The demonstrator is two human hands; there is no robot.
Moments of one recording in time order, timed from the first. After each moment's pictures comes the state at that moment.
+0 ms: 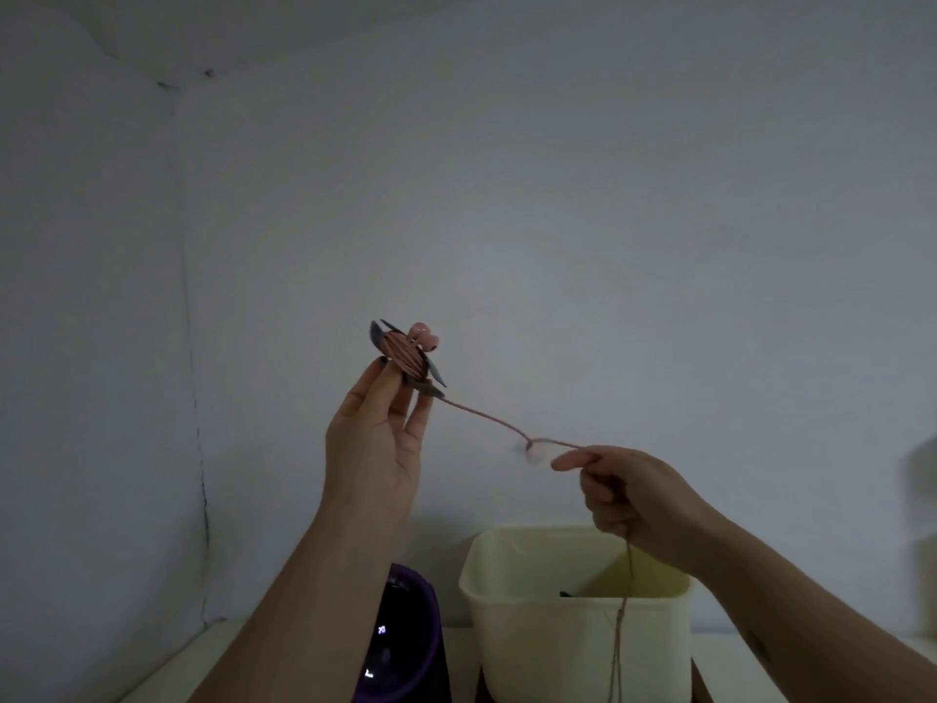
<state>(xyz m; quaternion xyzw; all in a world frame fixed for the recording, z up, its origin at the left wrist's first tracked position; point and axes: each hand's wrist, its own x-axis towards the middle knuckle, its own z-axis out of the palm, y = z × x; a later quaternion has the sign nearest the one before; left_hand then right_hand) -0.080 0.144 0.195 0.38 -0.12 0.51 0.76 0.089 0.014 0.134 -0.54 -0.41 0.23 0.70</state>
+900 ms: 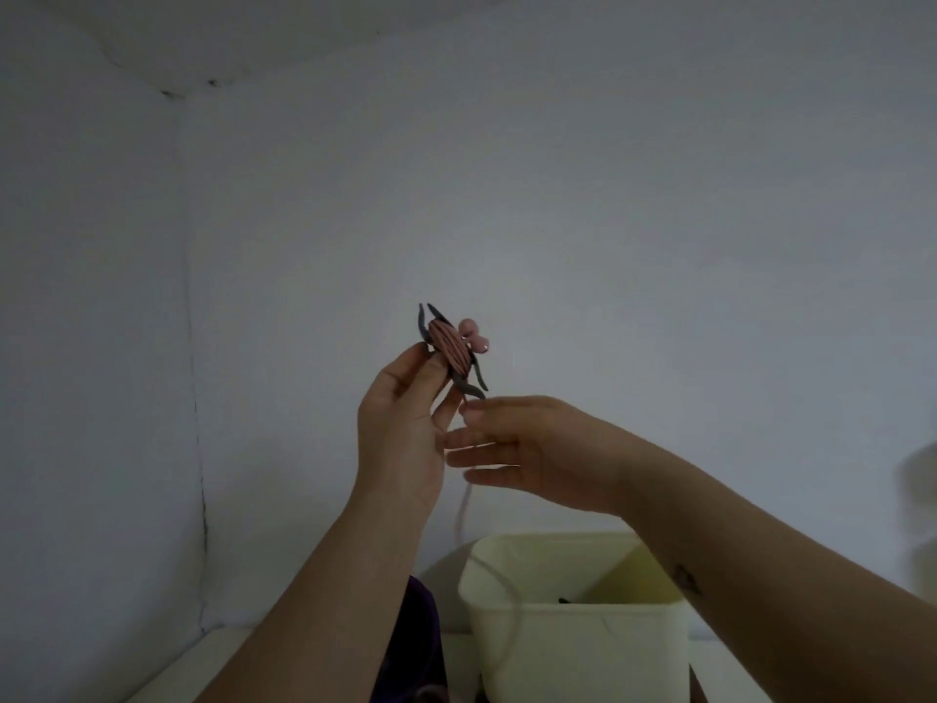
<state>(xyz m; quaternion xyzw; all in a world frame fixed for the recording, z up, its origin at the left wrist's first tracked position) -0.069 0.129 0.201 0.53 -0.10 0.53 0.65 0.020 0.029 0.202 -0.49 -0.54 0.35 0.59</state>
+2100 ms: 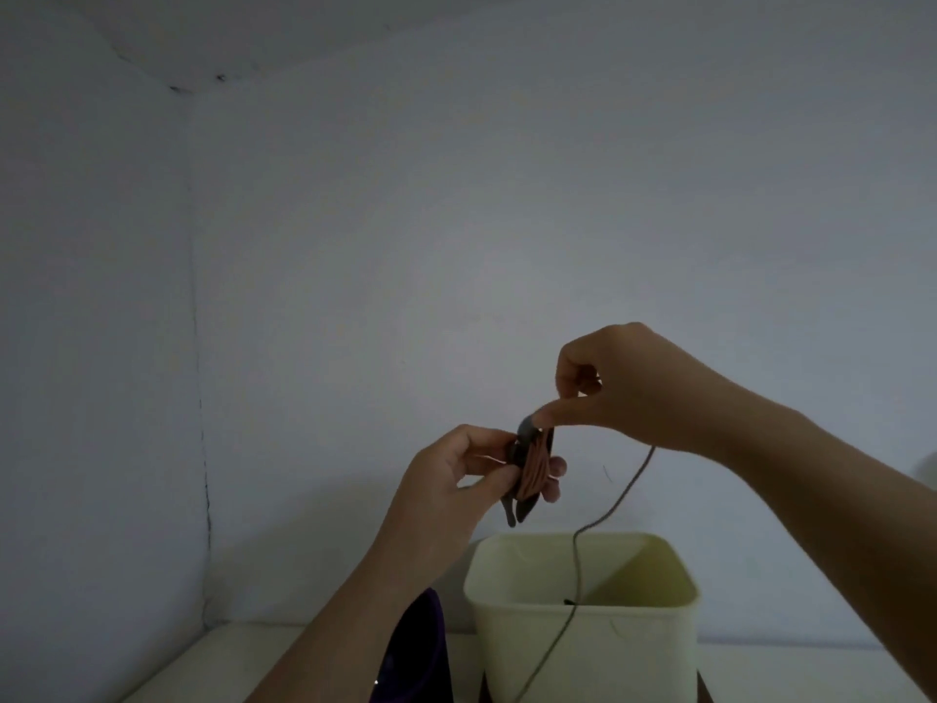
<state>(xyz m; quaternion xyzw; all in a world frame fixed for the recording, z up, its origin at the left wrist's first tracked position) -0.075 0.139 0.152 0.80 -0.04 0.42 0.43 0.031 -0.019 0.238 -0.72 -0.58 -0.27 0.27</state>
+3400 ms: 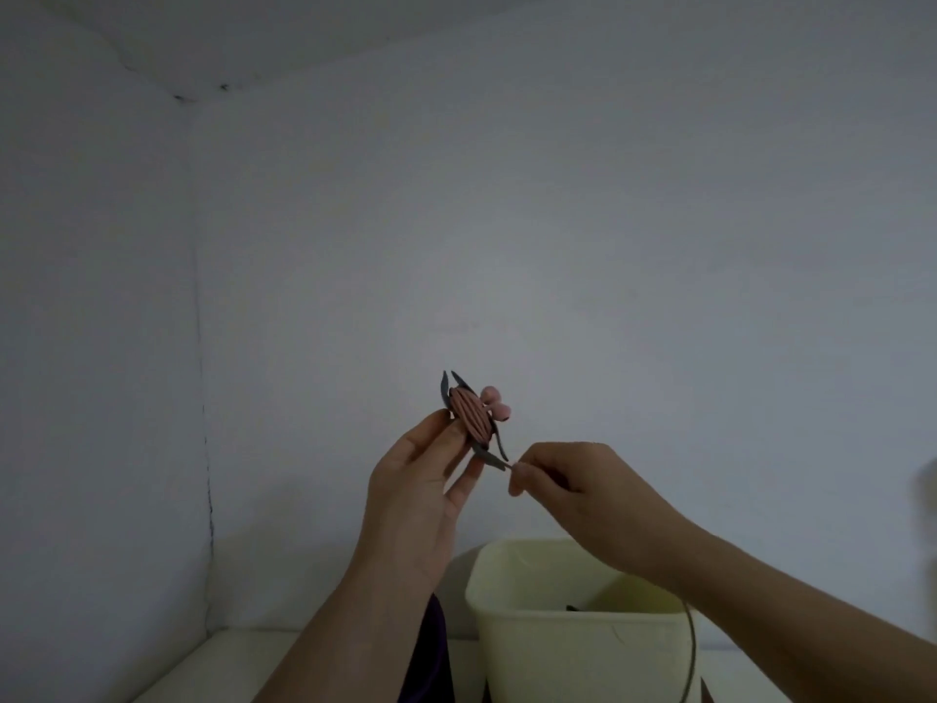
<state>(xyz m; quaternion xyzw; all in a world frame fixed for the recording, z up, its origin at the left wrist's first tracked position) -0.084 0.122 0.166 0.56 -0.03 0.45 0.69 0.026 0.015 0.161 -0.68 -0.59 -0.14 0.40</state>
